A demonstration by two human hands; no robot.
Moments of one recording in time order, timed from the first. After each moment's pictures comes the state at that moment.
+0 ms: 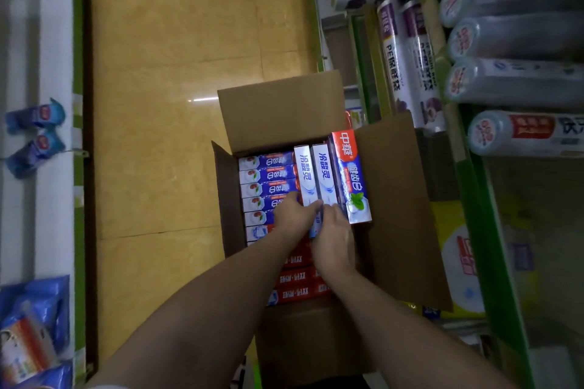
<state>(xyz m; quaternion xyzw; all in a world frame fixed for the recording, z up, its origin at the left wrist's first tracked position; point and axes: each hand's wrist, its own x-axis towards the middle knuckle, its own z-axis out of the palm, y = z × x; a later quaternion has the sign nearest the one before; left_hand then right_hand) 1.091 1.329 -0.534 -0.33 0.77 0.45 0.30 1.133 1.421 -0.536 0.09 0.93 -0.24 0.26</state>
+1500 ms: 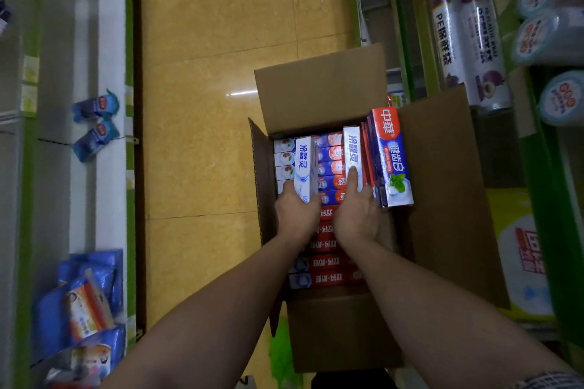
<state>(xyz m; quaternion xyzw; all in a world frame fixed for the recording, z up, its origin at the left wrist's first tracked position) 1.133 1.289 -0.507 -0.39 0.77 0.46 0.18 1.124 1.393 -0.556 0.10 0.95 -0.18 0.24</state>
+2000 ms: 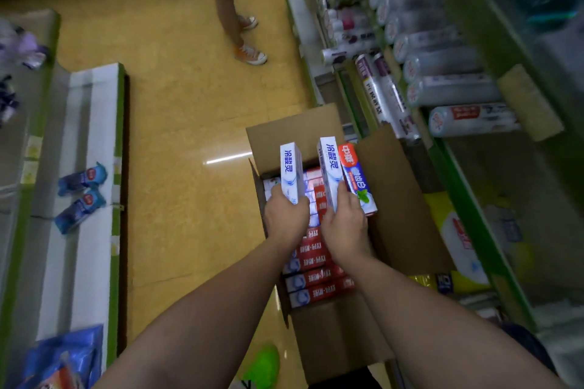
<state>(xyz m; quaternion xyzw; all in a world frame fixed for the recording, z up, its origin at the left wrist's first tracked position) 1.137 1.281 -0.402 -0.31 0.82 0.47 0.10 1.152 1.391 -0.432 0.12 0.94 -0.32 0.06</state>
